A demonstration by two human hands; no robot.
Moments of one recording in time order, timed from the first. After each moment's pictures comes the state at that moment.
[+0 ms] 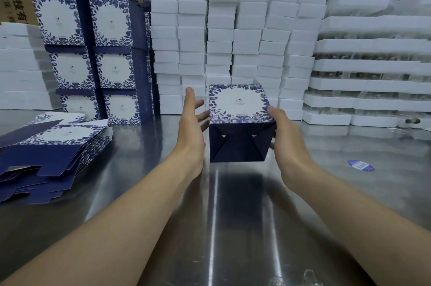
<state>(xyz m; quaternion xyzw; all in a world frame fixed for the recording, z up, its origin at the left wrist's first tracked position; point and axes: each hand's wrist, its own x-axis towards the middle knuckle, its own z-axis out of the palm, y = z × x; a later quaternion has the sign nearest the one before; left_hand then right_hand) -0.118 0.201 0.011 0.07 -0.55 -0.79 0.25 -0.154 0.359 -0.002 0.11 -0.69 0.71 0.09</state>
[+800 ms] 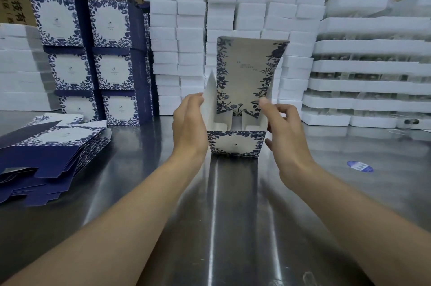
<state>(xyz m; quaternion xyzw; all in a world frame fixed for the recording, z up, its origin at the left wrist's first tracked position) -0.115 0.204 0.017 0.03 -0.60 -0.72 0.35 -0.147 0.359 0.002 0.11 -0.67 0.72 0.12</state>
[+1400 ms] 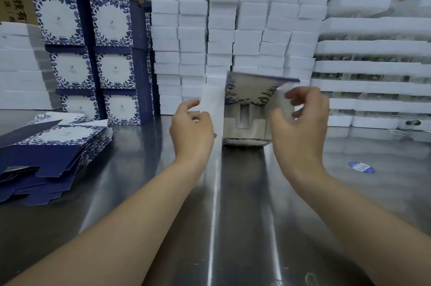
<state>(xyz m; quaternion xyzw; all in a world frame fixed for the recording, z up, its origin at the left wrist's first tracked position) -0.138 0.194 -0.006 0.10 -0.64 -0.64 0.42 -0.144 0.363 0.006 0.16 -0.68 0.56 0.45</state>
